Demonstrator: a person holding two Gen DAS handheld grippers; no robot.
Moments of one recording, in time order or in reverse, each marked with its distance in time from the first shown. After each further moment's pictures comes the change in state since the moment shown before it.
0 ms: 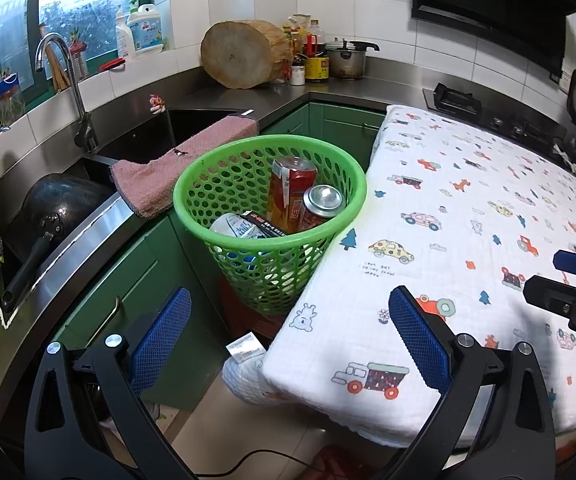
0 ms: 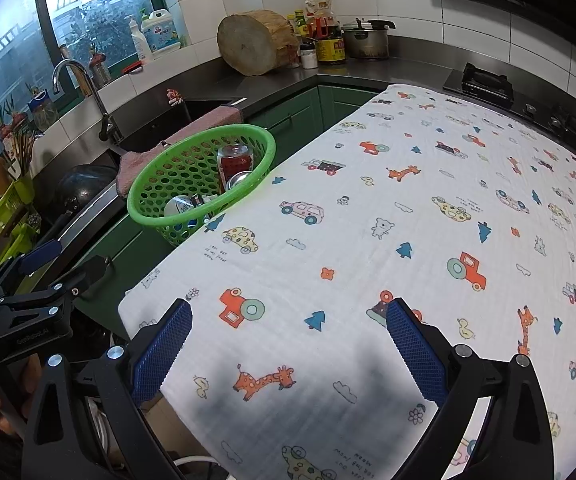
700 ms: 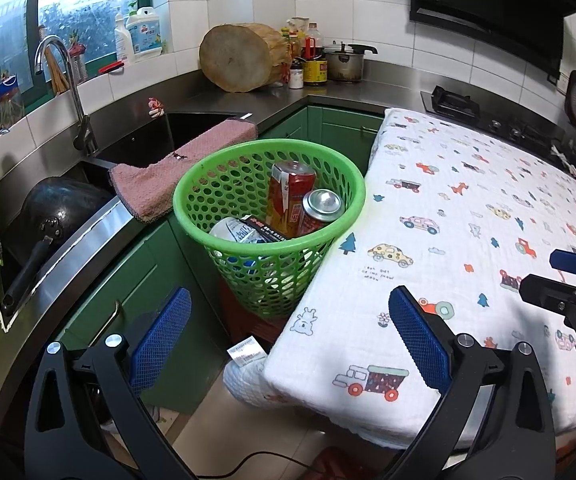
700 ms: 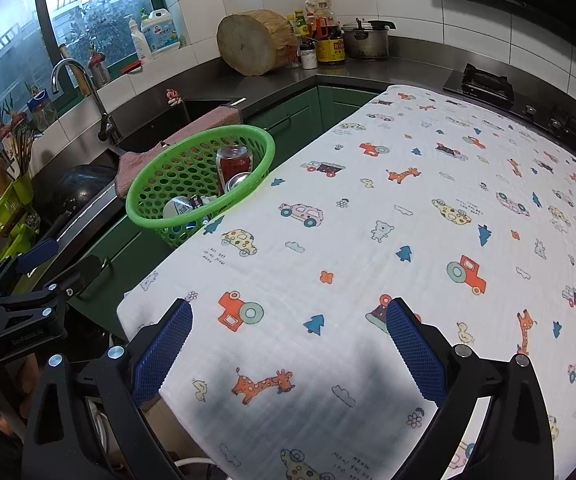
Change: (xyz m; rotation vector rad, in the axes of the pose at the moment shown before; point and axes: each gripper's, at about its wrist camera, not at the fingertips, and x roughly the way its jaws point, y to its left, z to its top) left arm -0.001 0.002 0.002 0.000 -0.011 -0.006; right arm 0.002 -0.001 0.003 -0.003 0.000 -0.004
